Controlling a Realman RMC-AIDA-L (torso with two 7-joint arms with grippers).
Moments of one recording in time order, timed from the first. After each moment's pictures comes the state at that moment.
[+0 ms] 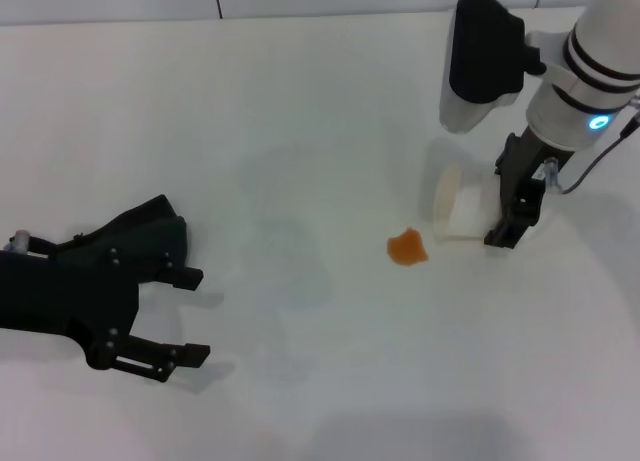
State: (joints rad) left arm -0.48 -2.02 0.79 0.86 2.22 1.85 -1.35; right arm 1.00 2.02 -1.46 -0.79 -2.64 -1.41 2.10
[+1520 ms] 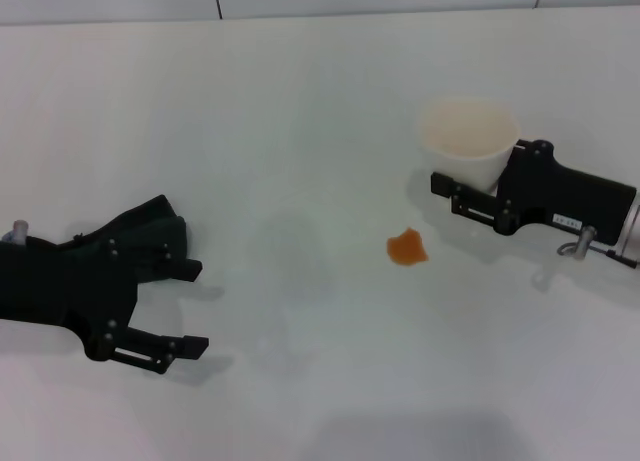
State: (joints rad) left arm -0.50 -2.02 0.78 0.86 2.22 1.85 -1.34; right arm 0.53 2.02 -0.99 -0.25 -1.38 -1.32 0.79
